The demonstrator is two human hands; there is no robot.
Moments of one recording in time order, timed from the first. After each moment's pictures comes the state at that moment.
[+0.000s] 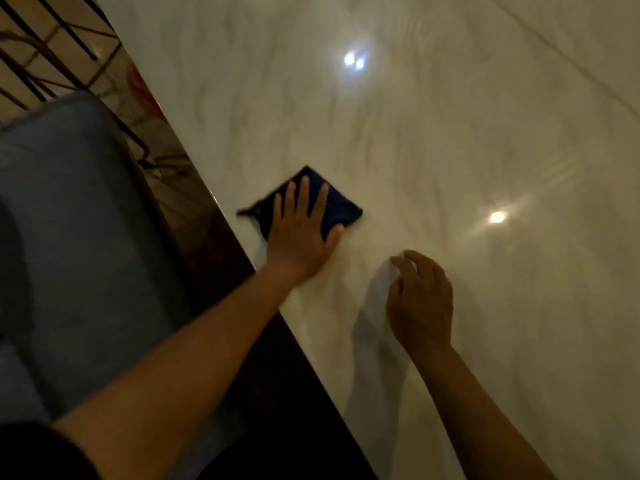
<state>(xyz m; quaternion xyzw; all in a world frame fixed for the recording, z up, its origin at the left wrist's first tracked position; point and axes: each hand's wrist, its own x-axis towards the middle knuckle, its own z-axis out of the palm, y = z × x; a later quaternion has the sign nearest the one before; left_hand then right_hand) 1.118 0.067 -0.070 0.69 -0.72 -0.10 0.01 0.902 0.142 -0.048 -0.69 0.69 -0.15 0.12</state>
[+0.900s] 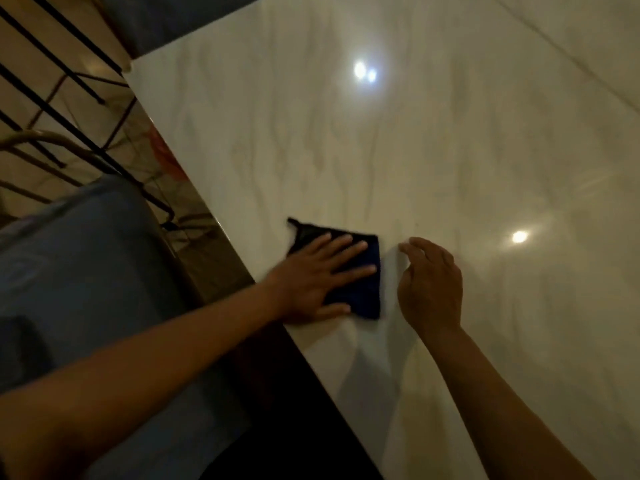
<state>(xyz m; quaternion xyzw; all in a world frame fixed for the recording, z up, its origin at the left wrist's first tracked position) 1.387 -0.179 -0.064 0.36 -0.93 -0.08 -0.03 1.153 -0.167 -0.047 -0.69 0.70 -0.14 0.10</state>
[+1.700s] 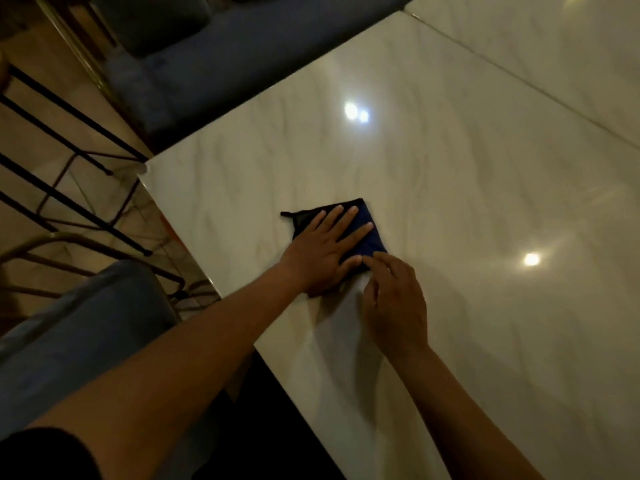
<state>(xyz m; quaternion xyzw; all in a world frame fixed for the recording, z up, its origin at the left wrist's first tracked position) 1.440 -0.374 -0.053 0.47 -0.87 -0.10 -0.04 1.279 -0.282 -0.036 -0.68 0.67 -0.27 0.15</state>
